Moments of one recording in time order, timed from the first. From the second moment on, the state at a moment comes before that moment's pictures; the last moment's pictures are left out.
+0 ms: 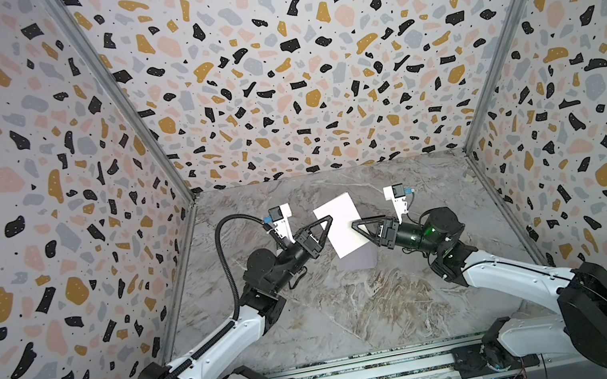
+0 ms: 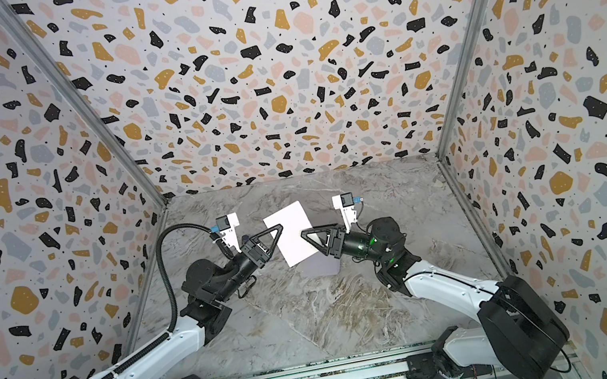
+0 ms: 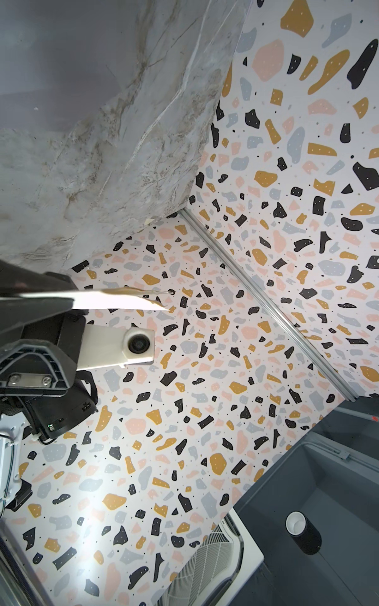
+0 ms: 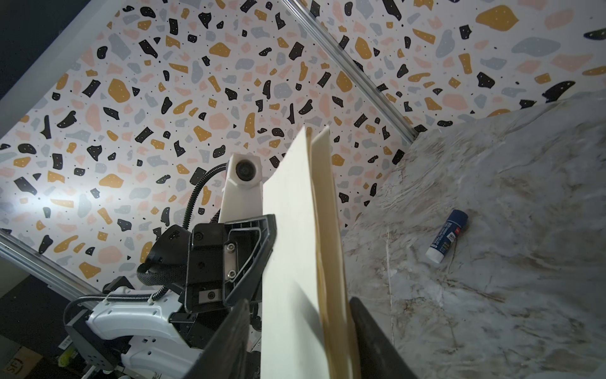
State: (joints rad) left arm -0.57 1.15 0.56 0.81 0.37 -0.99; right arm 0.60 1.27 0.64 0.81 -0.58 0.93
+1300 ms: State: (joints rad) left arm -0.62 1.43 0.55 0.50 0.24 -0.61; right arm 0.56 1.32 0.73 0.08 -0.07 0.57
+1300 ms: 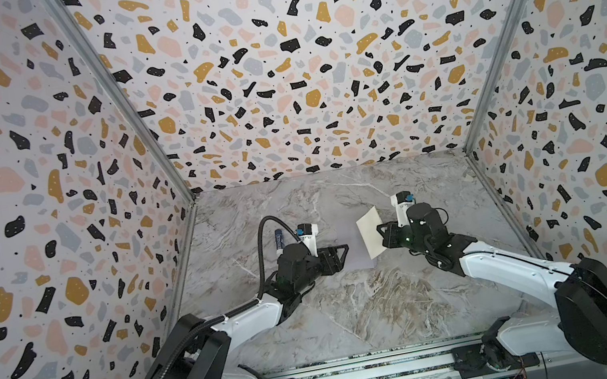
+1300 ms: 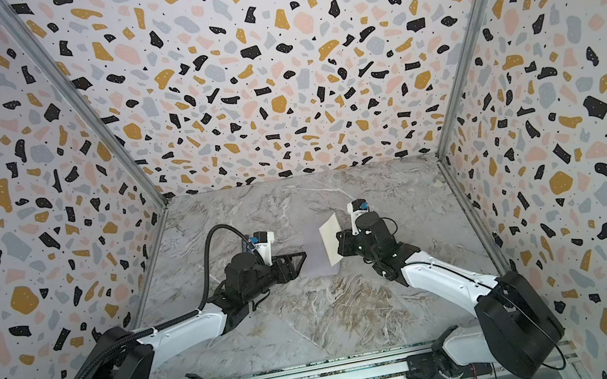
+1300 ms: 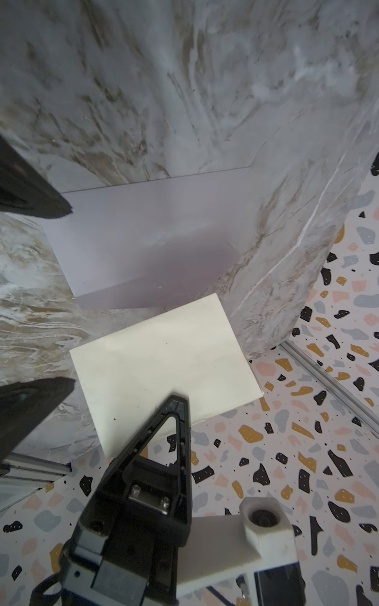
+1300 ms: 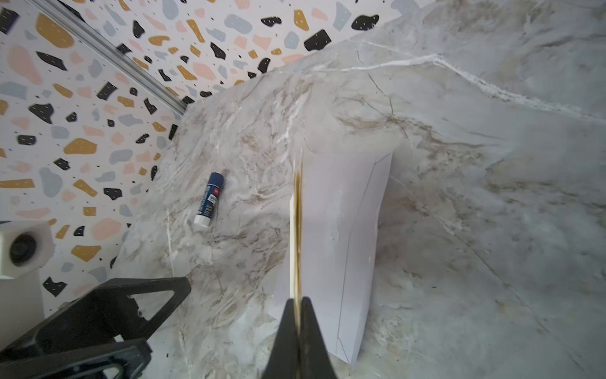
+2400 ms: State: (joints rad) left arm -0.62 1.68 0.64 0.52 0.26 -0.57; right arm 0.51 1.56 0.85 -0.02 -0.03 0.56
